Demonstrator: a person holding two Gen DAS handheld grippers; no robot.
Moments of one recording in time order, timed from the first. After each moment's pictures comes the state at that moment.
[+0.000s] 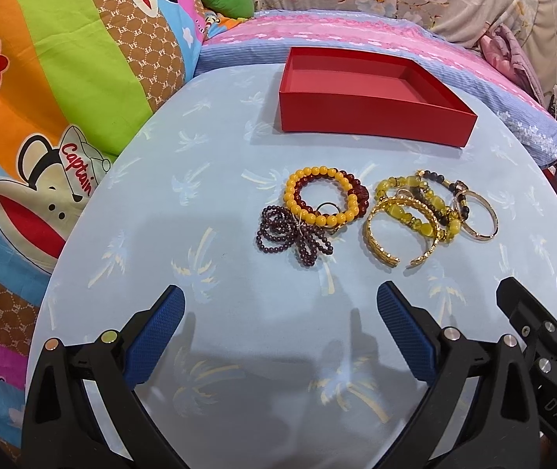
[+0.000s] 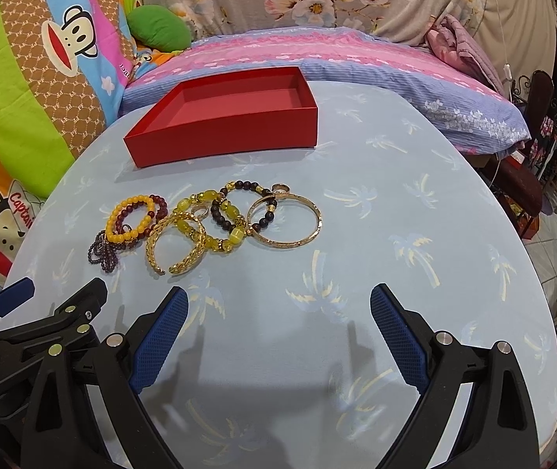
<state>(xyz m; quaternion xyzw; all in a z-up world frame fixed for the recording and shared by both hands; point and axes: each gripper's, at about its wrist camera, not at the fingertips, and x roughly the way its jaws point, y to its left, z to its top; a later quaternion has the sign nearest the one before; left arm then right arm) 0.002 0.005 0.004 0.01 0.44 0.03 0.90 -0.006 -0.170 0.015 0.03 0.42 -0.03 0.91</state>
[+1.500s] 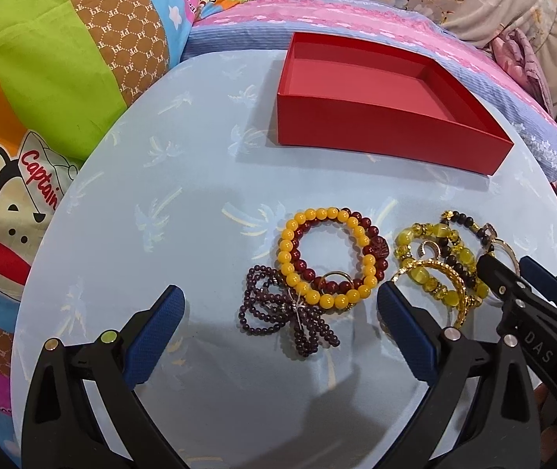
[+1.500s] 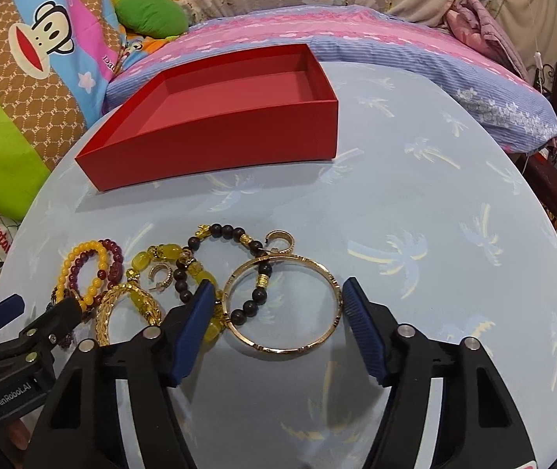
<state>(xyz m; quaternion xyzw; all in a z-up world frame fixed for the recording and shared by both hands) 0.071 0.009 -0.009 -0.02 0.47 0.01 0.88 0.088 -0.182 -0.018 0.05 0.45 0.00 0.89</state>
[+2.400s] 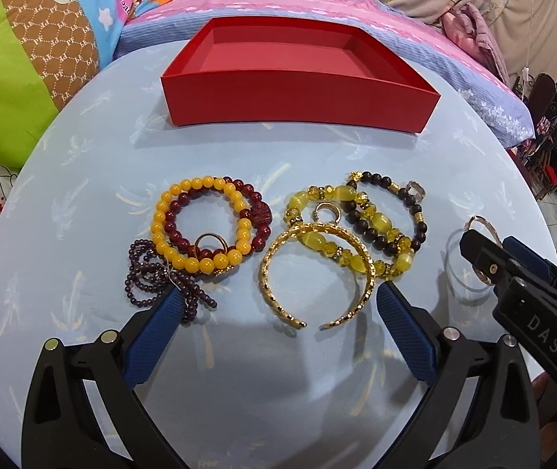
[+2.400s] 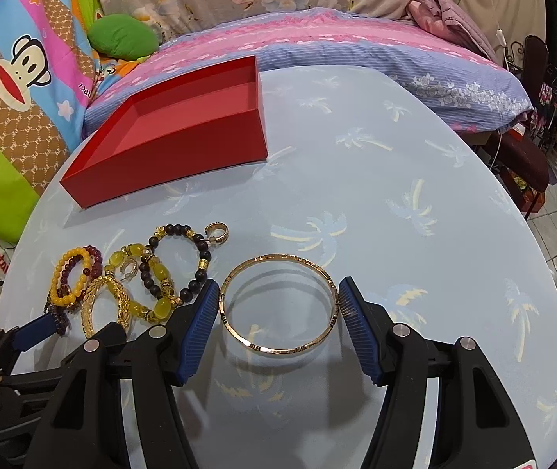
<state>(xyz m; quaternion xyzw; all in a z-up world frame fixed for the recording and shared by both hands) 0.064 -0.048 -0.019 -0.01 0.48 -0.07 0.87 0.061 -0.224 -0.007 0.08 0.44 -0.04 0.89</state>
